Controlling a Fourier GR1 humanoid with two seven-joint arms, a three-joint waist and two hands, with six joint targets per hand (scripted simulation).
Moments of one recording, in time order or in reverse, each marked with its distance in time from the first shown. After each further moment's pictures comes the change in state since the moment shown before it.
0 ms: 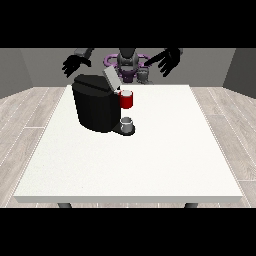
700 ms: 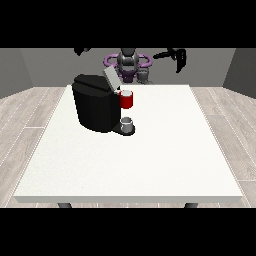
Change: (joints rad) left arm 0.274 -0.163 0.089 -0.061 0.206 -0.046 -0.036; right arm -0.047 -0.089 0.029 -0.098 -0.031 0.120 0.139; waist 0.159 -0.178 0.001
